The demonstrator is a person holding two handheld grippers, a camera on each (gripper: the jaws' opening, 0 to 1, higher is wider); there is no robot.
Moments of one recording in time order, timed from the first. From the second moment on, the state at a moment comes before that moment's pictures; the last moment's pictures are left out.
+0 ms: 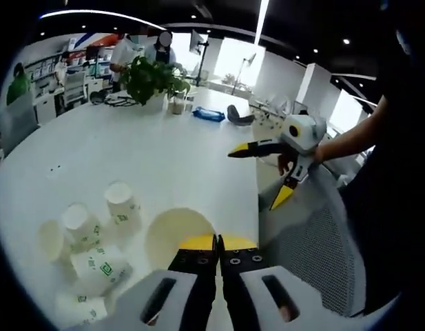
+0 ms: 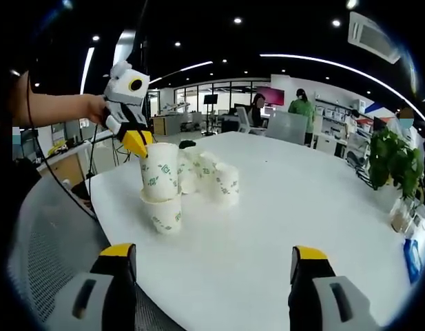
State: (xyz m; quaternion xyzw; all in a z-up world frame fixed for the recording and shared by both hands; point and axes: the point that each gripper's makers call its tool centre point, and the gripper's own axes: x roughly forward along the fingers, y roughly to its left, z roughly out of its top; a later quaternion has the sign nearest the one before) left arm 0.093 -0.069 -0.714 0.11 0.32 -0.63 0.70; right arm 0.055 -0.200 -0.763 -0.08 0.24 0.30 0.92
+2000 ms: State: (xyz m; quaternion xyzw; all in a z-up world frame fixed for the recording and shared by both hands) left arm 0.067 -0.084 -0.780 0.25 0.34 -0.65 0.63; right arm 0.053 -0.203 -0.768 -0.08 0.25 0.29 0.92
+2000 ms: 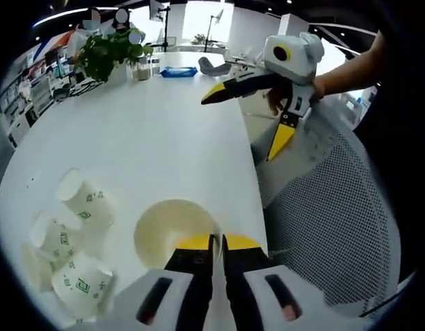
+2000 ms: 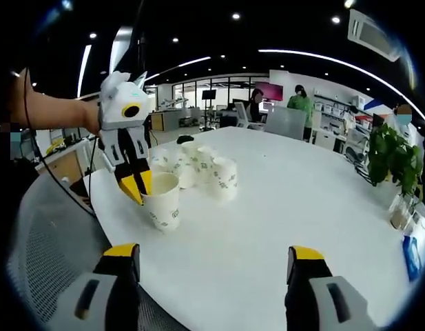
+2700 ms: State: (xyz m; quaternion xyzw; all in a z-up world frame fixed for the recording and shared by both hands) left arm 0.089 -0.077 -0.781 0.25 0.34 -0.63 0.65; right arm 0.052 -0.202 -0.768 -0.09 0.25 0.29 0.92
